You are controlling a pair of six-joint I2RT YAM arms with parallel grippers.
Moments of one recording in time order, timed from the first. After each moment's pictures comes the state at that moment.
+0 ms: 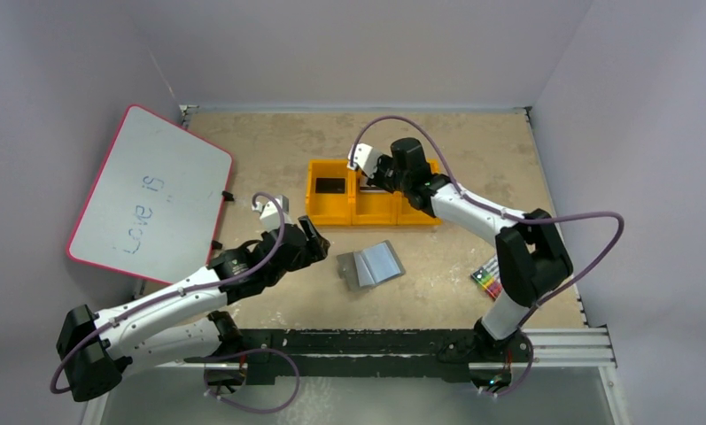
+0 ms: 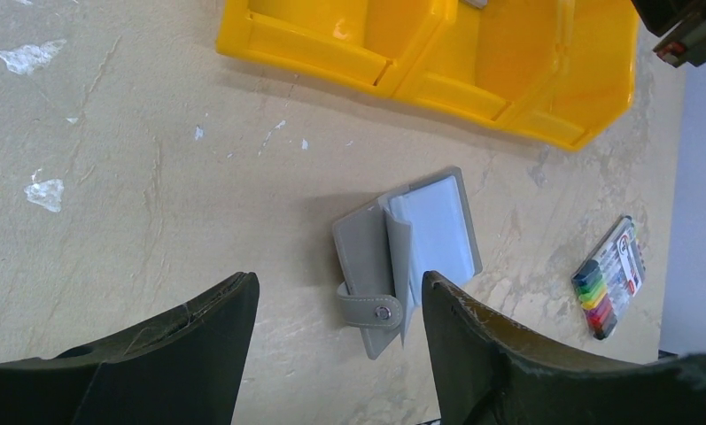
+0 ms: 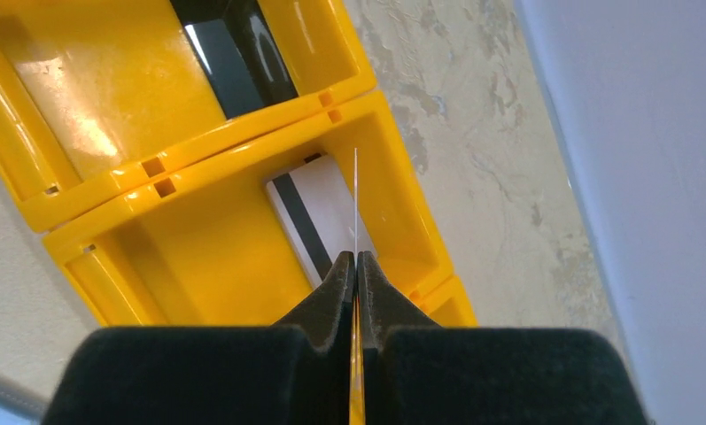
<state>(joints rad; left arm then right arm) -0.94 0.93 0.66 -0.44 -0.47 -1.07 0.55 1.65 1.12 -0.01 -0.12 -0.68</state>
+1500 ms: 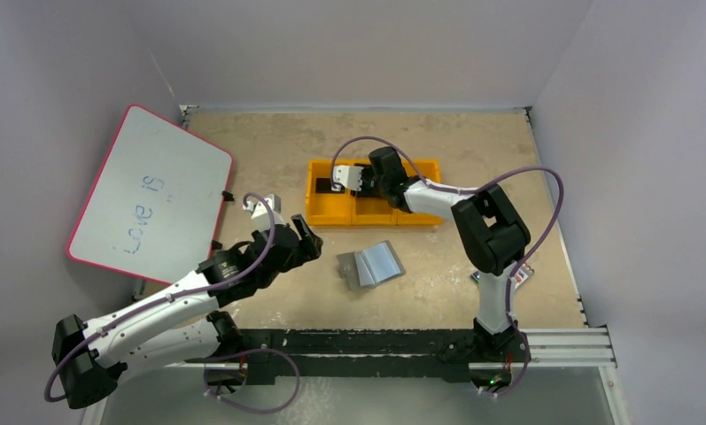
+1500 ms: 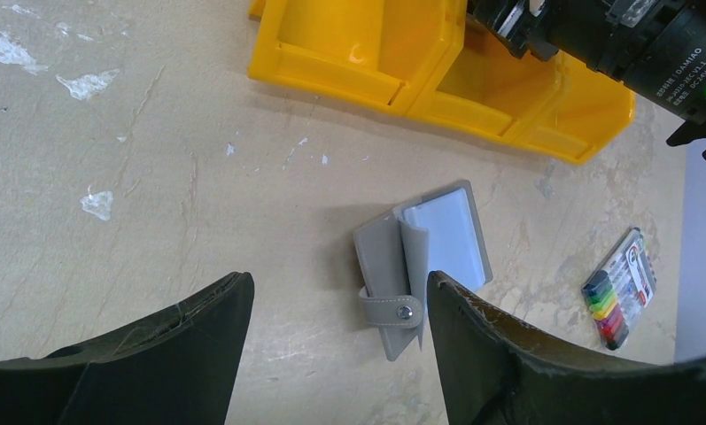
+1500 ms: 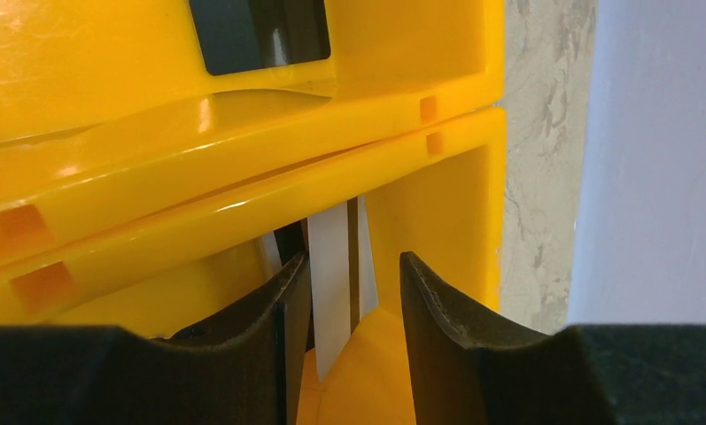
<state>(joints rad) -0.93 0.86 0.68 -0.51 -0.51 -1.03 0.58 1.98 1.24 0.05 -0.02 -1.00</state>
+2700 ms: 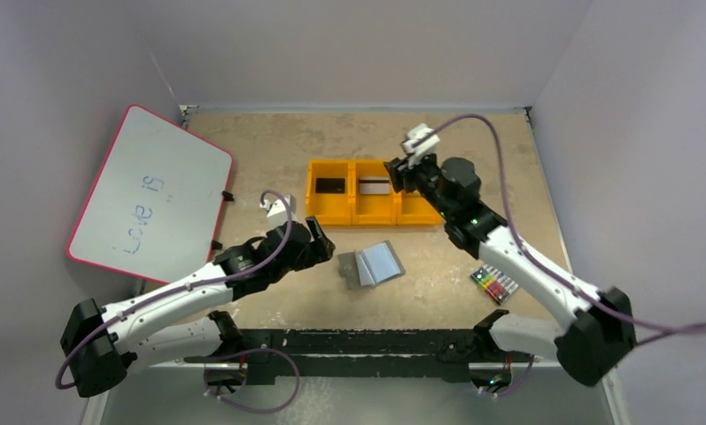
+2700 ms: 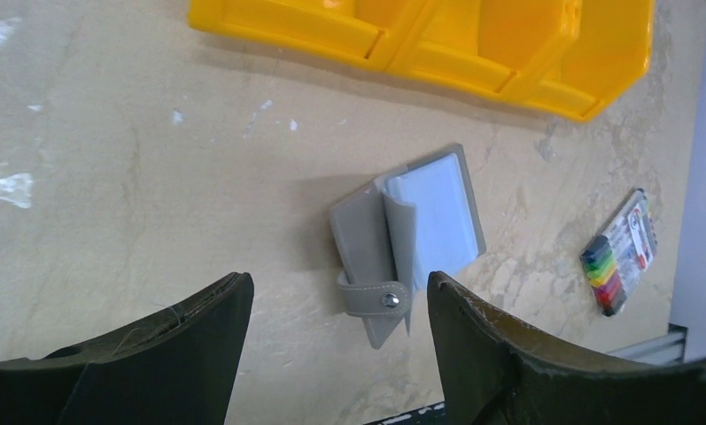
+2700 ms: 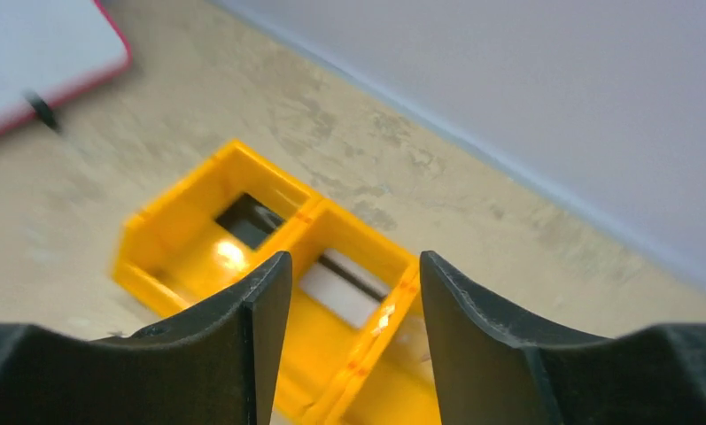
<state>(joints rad) -0.92 0.96 0.68 -0.45 -0.42 -1.04 0.58 1.26 0.92 0.22 0.02 -0.30</state>
